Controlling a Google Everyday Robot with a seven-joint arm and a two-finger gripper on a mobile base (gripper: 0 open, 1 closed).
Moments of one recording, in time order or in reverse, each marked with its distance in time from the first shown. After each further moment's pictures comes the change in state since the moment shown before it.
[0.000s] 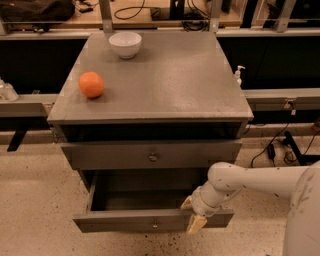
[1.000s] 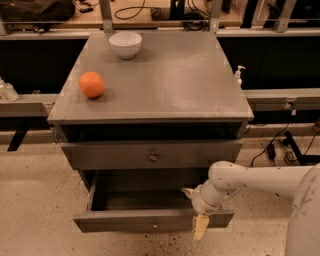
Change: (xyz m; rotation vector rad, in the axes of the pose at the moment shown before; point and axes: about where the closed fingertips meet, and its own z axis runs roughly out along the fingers) arm -0.004 0.000 -0.003 -0.001 -0.008 -0.013
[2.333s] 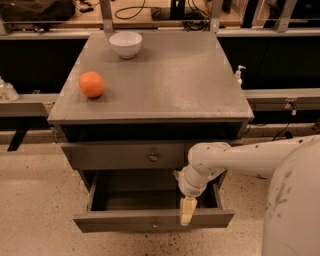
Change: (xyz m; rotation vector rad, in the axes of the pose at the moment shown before) arm -0.050 -0.045 -0.040 0.063 0.142 -0.005
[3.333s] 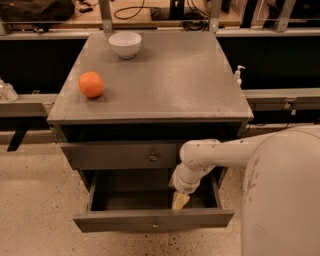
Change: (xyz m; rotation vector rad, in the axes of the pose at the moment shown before) arm -0.006 -0.014 0.016 -0.032 0.029 -0.009
